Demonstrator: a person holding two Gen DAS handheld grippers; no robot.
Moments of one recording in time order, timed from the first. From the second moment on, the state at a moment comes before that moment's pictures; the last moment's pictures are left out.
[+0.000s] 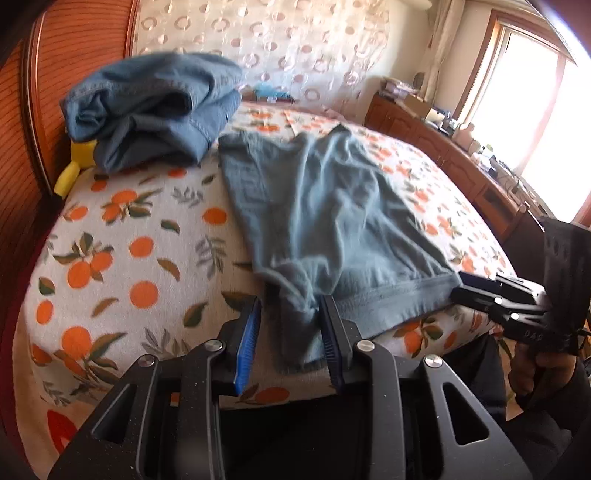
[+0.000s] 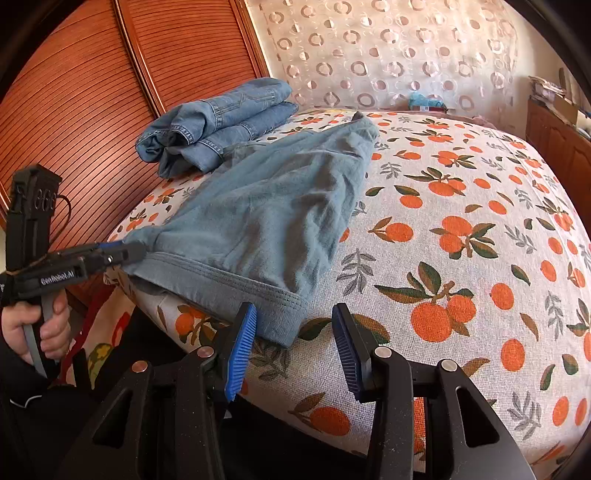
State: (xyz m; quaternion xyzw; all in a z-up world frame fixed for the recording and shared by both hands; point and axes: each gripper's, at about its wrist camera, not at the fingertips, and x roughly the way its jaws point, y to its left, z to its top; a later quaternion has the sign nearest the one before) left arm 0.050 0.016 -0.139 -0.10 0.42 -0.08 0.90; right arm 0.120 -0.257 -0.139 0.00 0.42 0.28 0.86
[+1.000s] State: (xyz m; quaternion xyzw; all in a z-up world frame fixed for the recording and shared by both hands) left arm 0.031 0.005 -0.149 -0.06 0.41 -0.07 0.91; right arm 0.115 -0.251 -0.143 0.00 0.42 0.30 0.86
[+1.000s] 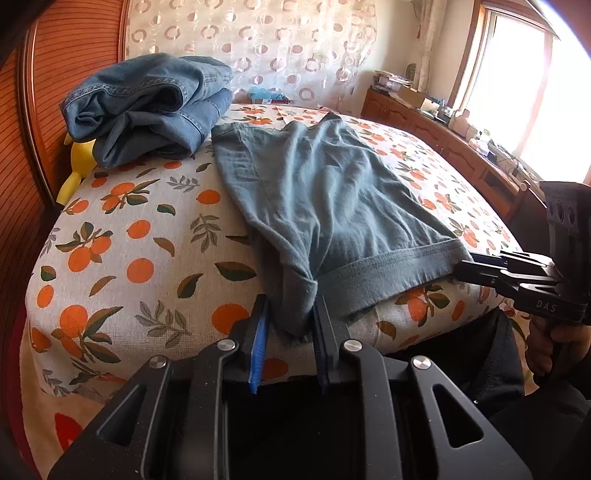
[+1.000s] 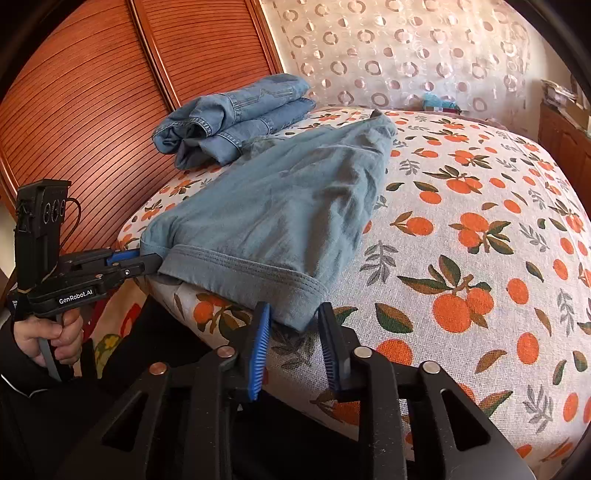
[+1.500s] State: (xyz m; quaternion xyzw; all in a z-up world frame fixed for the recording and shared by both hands) left arm 0.027 0.001 -0.147 -0.04 0.40 -0.09 0.91; right arm 0.113 -0.251 -0.144 0.00 0.41 0.31 0.86
